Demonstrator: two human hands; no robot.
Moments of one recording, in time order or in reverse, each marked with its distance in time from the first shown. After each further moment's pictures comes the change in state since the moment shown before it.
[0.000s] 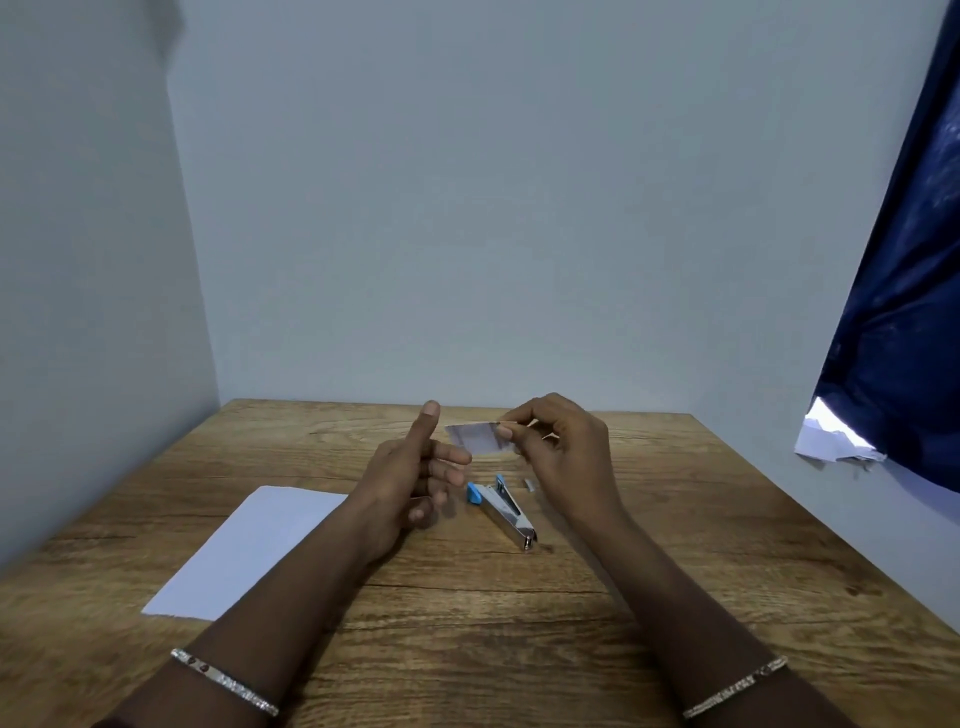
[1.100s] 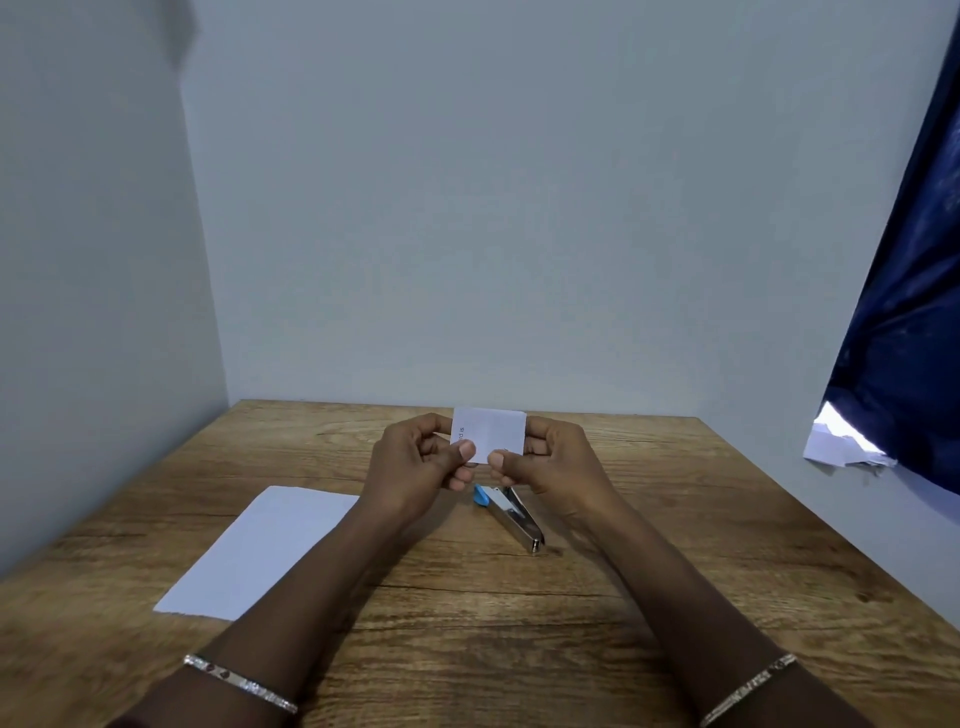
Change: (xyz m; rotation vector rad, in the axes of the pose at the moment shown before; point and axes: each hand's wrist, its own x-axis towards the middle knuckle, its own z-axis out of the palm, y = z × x) left_hand -0.001 -0.001 0.001 0.289 0.040 0.477; right_hand -0.005 0.001 0.008 0.413 -0.257 0.490
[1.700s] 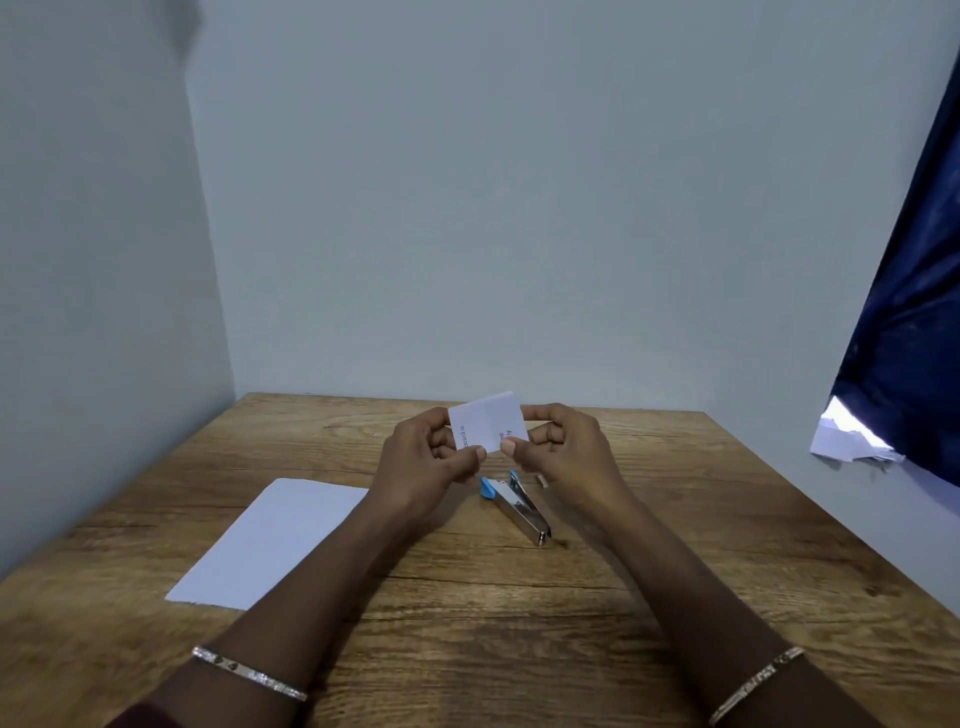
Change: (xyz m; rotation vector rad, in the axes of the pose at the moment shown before) left_hand 0.001 -0.011 0.002 -0.014 -0.020 -0.009; right_hand 0.000 0.000 -0.003 -0.192 0.136 -0.009
